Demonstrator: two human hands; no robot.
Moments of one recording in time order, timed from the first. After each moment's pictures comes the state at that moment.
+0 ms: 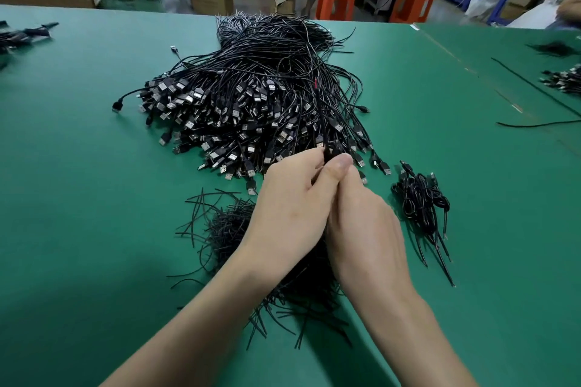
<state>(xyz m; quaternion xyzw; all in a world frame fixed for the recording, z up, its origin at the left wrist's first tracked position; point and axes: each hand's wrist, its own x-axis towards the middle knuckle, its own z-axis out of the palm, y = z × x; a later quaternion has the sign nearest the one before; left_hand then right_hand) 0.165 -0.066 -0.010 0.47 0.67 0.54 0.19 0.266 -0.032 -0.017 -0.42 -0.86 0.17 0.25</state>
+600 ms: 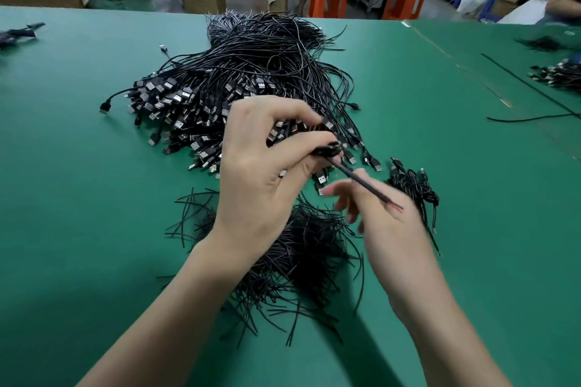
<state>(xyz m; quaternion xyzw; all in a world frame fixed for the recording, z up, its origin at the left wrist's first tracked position) 0.140 -0.070 -0.008 0.60 0.56 0.55 -0.15 0.298 -0.019 -0.011 -0.42 -0.70 0.48 0.33</state>
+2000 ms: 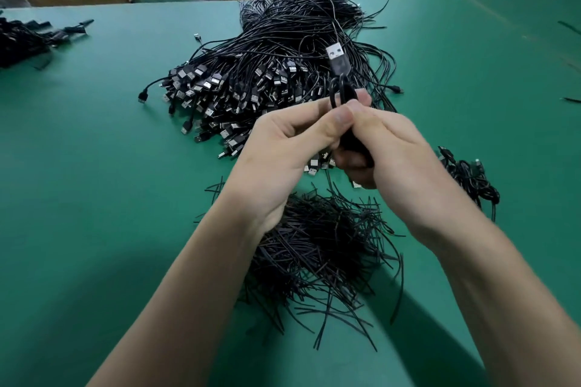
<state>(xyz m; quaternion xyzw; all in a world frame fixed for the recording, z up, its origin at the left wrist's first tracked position) 0.126 -0.054 -0.010 0.43 0.48 0.68 0.35 0.251 0.018 0.016 -0.22 -0.73 0.59 0.27</state>
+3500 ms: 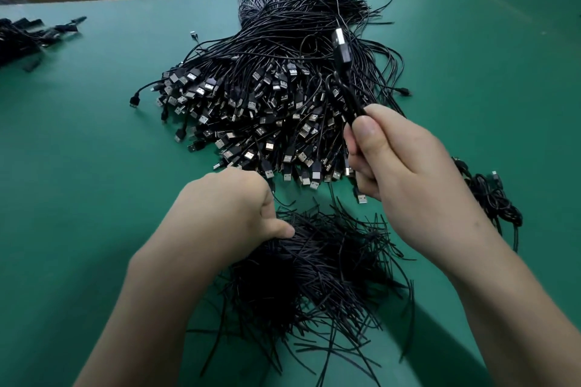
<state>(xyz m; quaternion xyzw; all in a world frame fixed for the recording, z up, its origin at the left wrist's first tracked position) 0.089 -0.075 -0.001 0.46 0.87 -0.03 0.18 0.248 0.040 0.005 -0.23 -0.81 0.47 0.29</state>
